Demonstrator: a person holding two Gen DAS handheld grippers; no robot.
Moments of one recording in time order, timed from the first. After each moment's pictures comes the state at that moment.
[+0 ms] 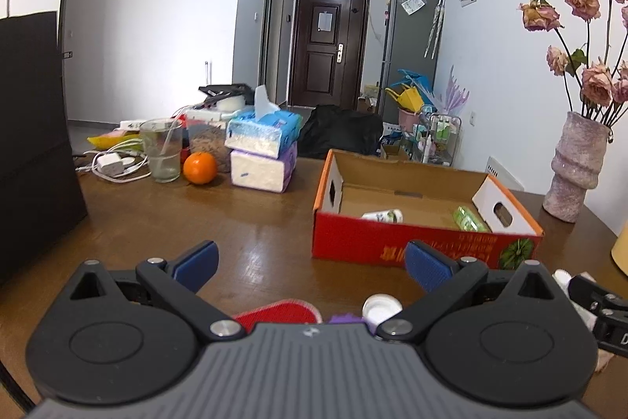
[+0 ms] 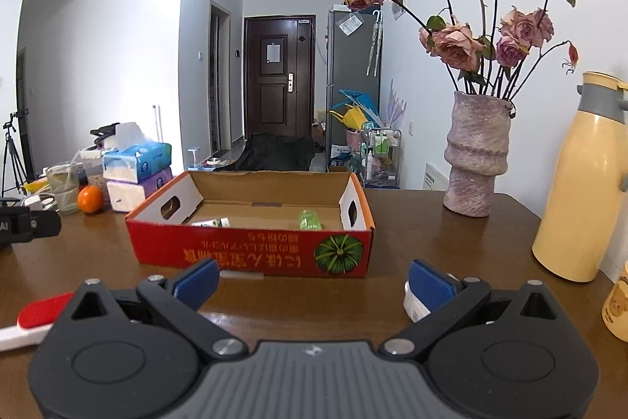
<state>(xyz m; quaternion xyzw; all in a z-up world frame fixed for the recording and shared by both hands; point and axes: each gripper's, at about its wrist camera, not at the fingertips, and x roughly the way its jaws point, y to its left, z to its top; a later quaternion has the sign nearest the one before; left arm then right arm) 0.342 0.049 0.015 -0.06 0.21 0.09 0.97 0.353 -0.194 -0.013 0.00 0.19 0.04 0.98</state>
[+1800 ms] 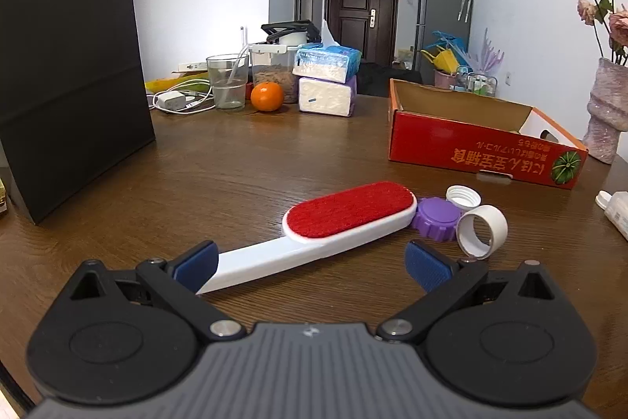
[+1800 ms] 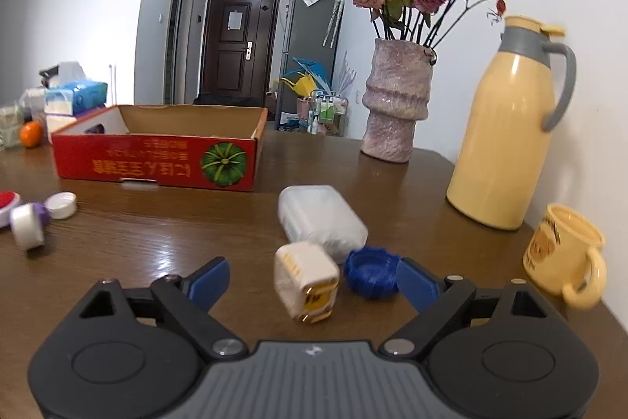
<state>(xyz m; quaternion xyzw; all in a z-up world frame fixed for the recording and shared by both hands) 0.271 0.092 -0.048 -0.05 0.27 0.14 0.95 0.325 -0.278 -0.073 -0.05 0.24 -0.03 0.97</state>
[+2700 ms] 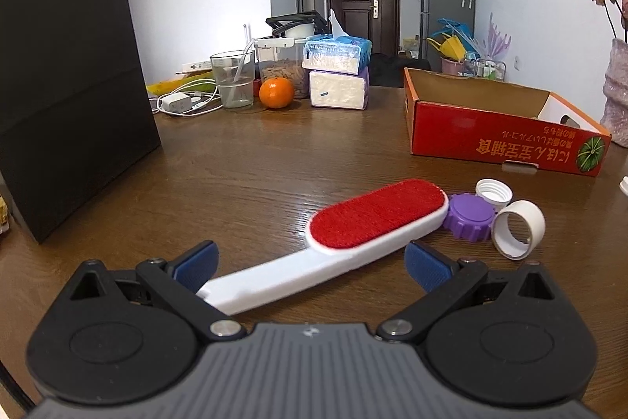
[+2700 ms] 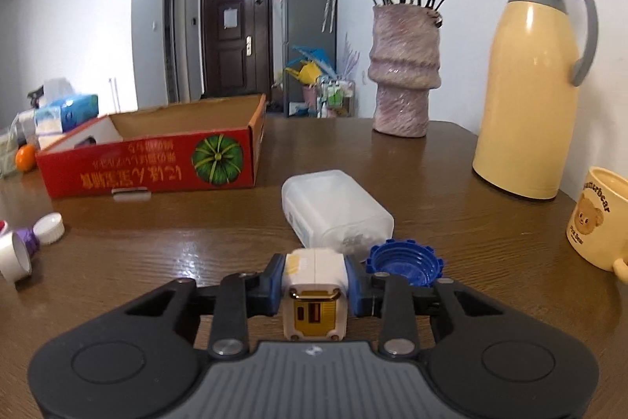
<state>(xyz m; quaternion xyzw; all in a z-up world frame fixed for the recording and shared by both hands) 0.295 0.110 -0.057 -0.02 0.28 0.15 0.95 0.363 -0.292 -0.095 0.02 0.25 -0.01 0.97</state>
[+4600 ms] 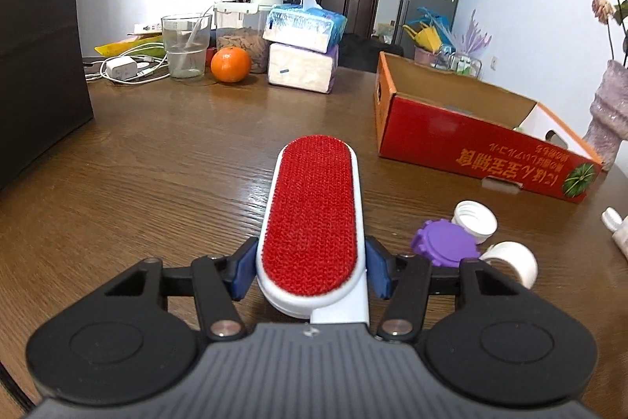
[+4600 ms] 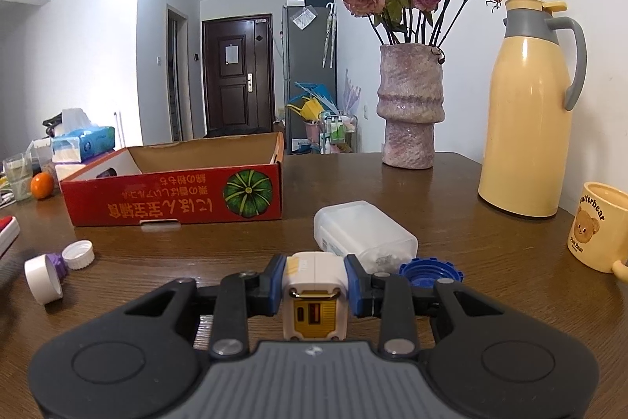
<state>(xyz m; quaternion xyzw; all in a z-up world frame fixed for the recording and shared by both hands) 0.358 0.115 -0.070 -0.09 0.31 0.09 0.94 0.336 -0.264 -0.086 0.03 0.19 -0.01 0.98</state>
